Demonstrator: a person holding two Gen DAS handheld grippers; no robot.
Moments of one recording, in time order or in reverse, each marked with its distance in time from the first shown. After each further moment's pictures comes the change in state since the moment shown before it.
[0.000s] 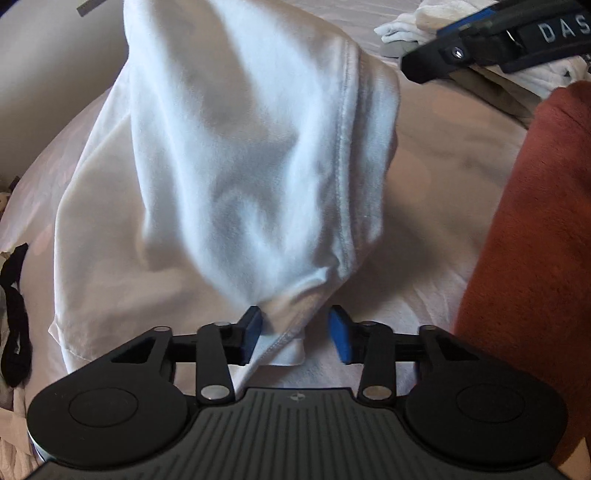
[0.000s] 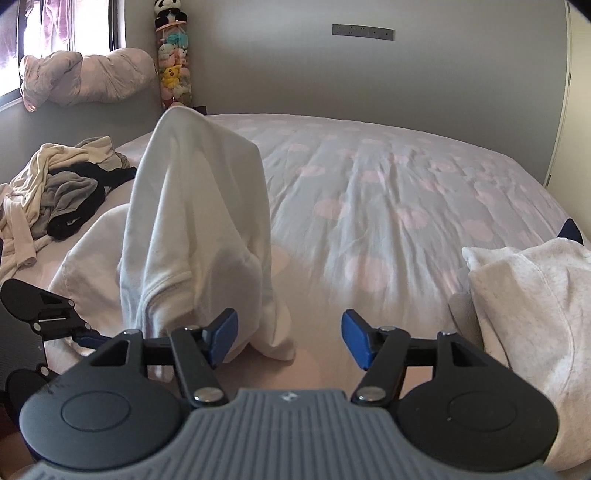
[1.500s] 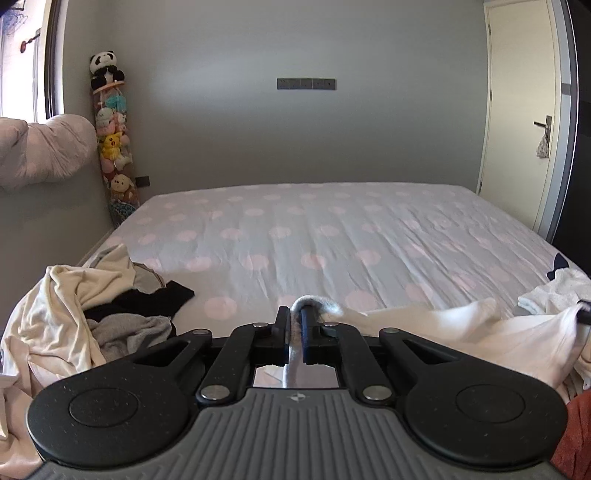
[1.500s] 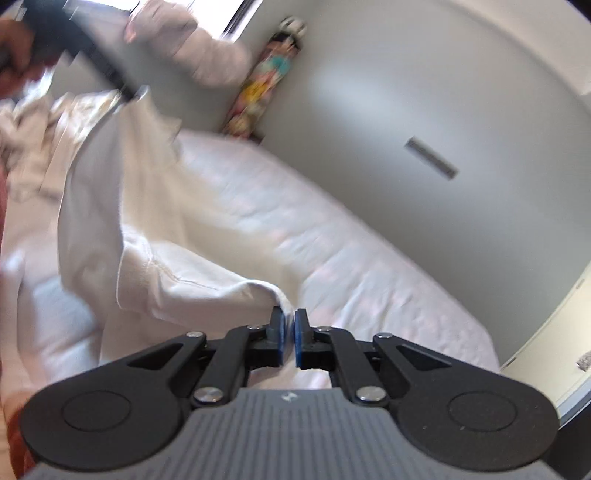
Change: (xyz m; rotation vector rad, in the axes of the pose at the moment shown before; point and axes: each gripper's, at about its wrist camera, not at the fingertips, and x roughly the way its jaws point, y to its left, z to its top) left arm -0.193 0.225 0.005 -0.498 -0.454 0.191; right arm -0.081 0.062 0.067 -0.523 -0.276 -0.115
